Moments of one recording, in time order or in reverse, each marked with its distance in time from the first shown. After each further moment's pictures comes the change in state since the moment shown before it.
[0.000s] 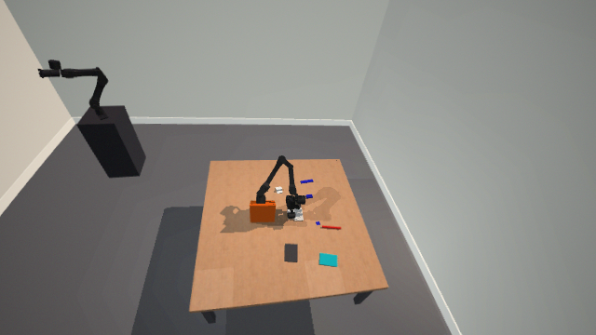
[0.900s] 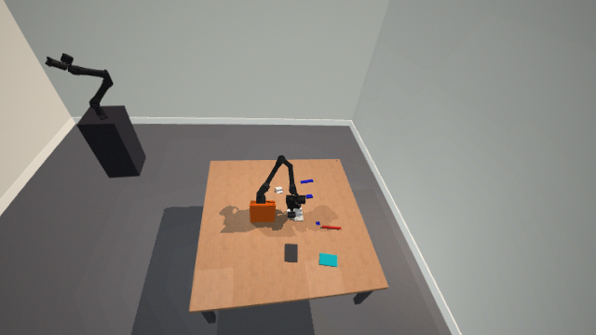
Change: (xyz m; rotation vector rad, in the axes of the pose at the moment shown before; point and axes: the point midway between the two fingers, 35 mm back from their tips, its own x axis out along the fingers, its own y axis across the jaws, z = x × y) arm -0.005 0.000 0.000 -0.005 0.001 0.000
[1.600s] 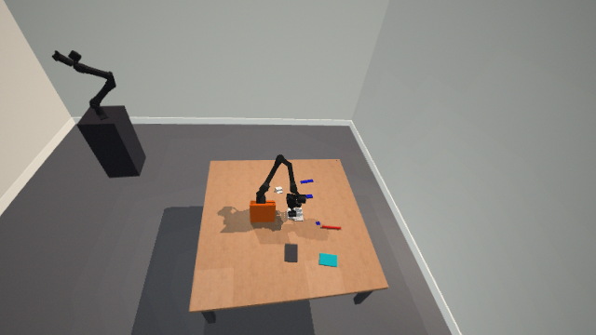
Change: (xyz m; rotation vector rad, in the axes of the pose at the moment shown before) arm -0.014 -0.001 0.004 -0.004 -0.007 -0.004
